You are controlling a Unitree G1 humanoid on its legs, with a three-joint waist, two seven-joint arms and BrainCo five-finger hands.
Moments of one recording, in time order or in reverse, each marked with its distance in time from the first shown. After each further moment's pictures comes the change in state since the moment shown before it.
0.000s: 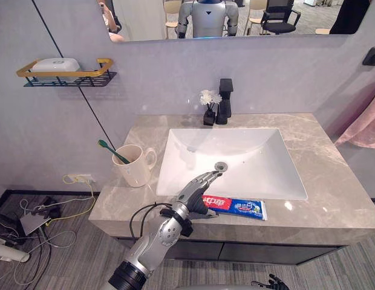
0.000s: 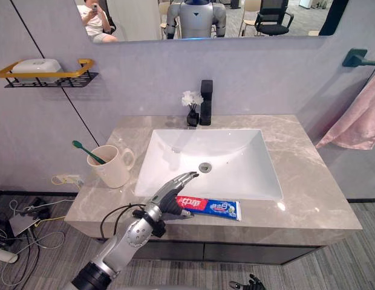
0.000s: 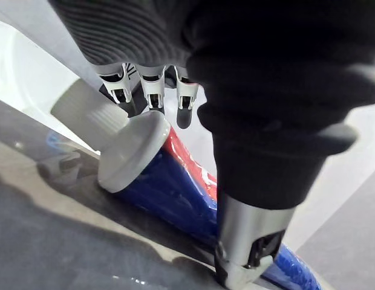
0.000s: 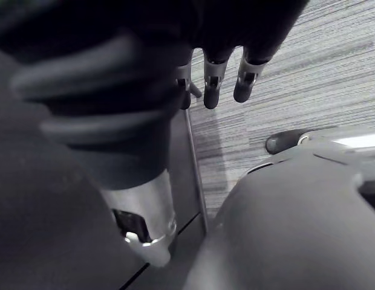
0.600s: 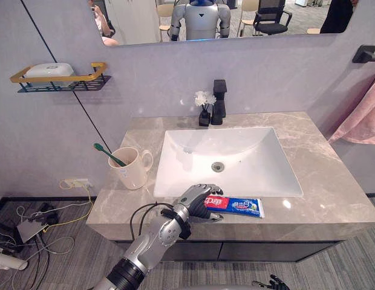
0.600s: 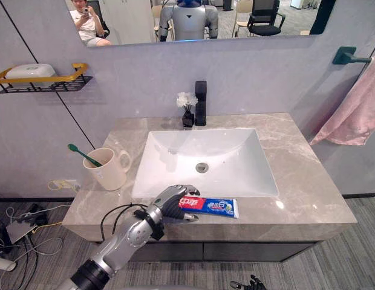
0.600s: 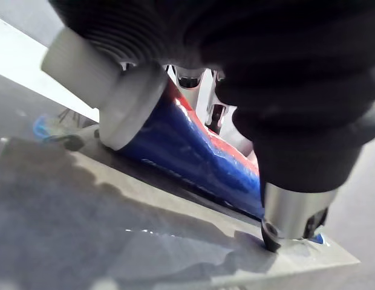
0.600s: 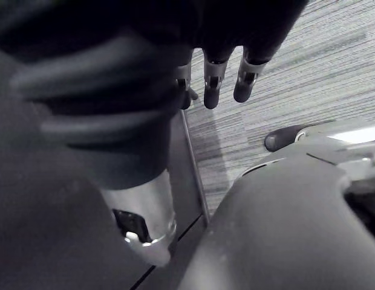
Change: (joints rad) left arm -0.069 0.022 -0.028 0.077 -0.001 -0.003 -0.071; right arm -0.003 -0.002 -0.001 -0.004 0.030 0.000 0.022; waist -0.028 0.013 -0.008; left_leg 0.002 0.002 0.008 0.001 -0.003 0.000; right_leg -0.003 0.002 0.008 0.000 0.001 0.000
